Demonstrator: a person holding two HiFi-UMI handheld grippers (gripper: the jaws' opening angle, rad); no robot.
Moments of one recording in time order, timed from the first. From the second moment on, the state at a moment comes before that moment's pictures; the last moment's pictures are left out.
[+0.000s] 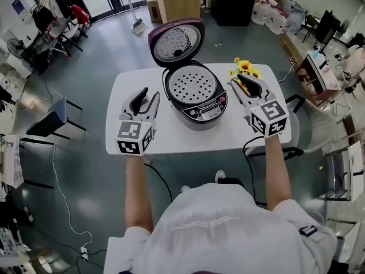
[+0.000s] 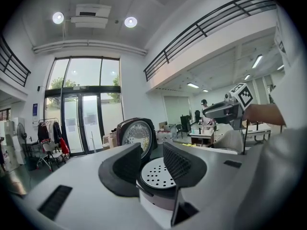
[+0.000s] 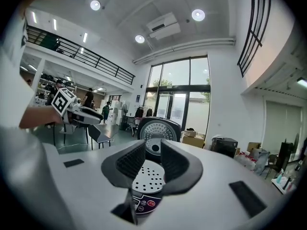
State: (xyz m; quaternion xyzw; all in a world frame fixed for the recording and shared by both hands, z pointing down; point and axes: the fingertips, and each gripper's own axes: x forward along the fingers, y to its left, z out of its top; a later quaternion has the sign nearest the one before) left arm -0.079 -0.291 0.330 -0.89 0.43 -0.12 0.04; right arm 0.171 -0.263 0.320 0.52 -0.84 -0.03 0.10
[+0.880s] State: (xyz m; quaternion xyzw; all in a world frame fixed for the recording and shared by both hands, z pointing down) left arm -0.064 -0.462 0.318 -0.90 0.40 -0.17 0.07; right arm 0.180 -0.375 0.352 0.52 -0.85 0.00 0.11
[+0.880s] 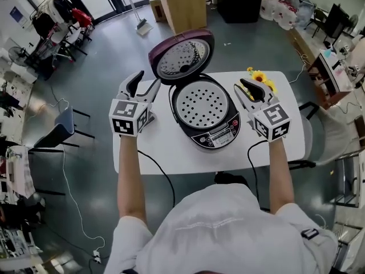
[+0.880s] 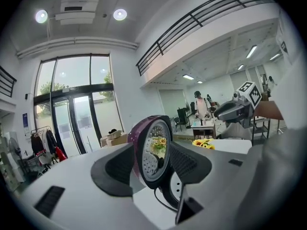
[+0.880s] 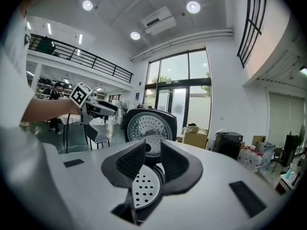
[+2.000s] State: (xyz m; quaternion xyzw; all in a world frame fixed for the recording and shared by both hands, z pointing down) left arm -0.009 -0.551 0.318 -0.91 0.35 -0.21 0.09; right arm 0.198 -0.431 0.402 0.48 -0.87 0.05 0.12
